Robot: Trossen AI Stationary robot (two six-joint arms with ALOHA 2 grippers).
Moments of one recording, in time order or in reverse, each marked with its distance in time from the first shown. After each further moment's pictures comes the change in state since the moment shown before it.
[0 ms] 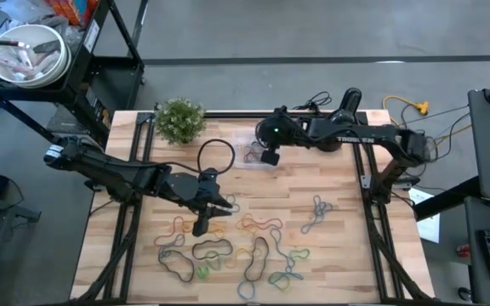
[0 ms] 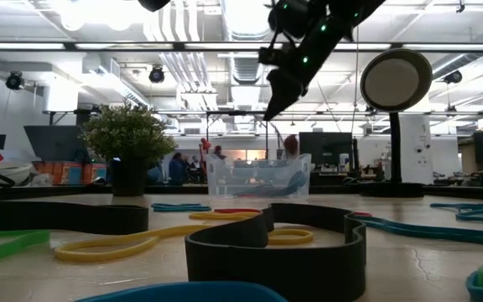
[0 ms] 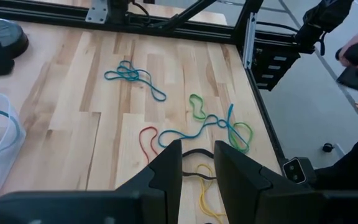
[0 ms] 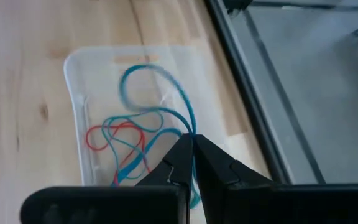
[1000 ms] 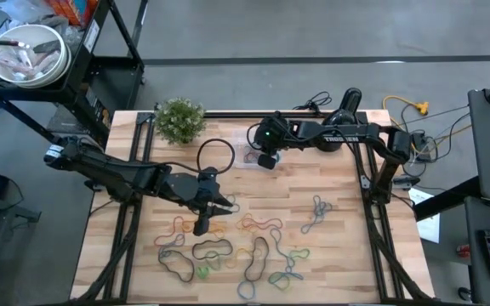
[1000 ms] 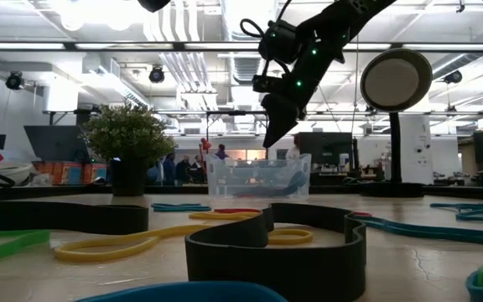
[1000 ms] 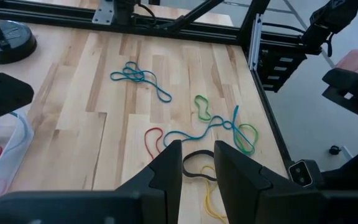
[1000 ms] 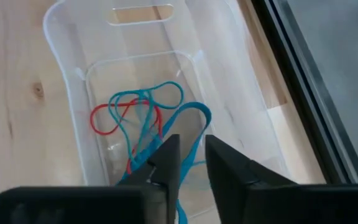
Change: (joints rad) left arm 0.000 0.000 -0.001 0.000 -0.023 0.000; right arm -0.027 0.107 0.001 -0.011 -0.050 0.085
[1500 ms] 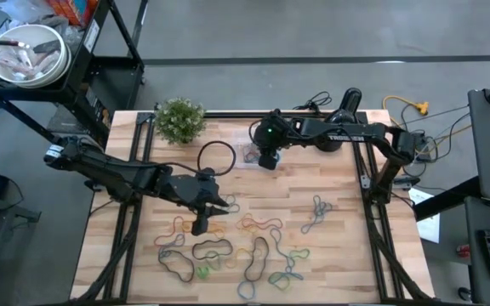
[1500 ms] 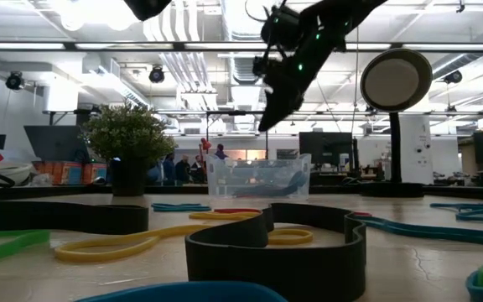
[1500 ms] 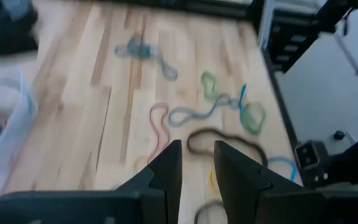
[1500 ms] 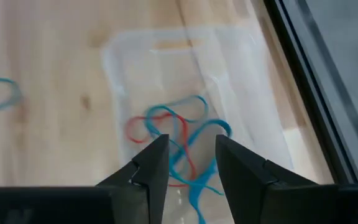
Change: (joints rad) left arm 0.000 0.000 0.000 -0.106 0.002 -0.038; right arm 0.011 -0.049 0.038 -0.036 -0.129 -0.031
